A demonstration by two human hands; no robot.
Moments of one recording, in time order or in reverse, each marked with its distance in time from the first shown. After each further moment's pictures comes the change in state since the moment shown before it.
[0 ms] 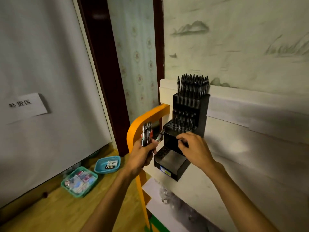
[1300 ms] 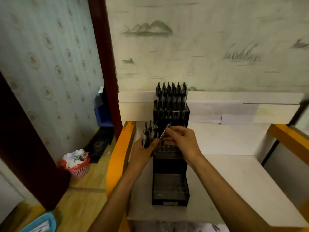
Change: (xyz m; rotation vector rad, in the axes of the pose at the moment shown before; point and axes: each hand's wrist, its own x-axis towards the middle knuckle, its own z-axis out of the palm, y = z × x) left_hand 0.228 -0.037 -0.019 -0.077 -0.401 0.220; right_hand 0.127 -0.033 0.060 0.840 0.625 0.504
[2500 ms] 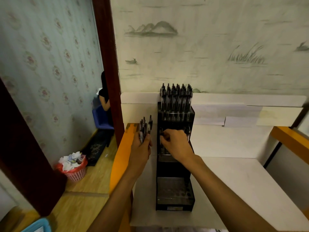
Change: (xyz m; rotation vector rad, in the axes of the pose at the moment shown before) left_hand 0.019 -0.007 -0.015 -0.163 0.082 -0.067; right_hand 0.026 0.022 0.026 -1.045 -0.039 -0.346
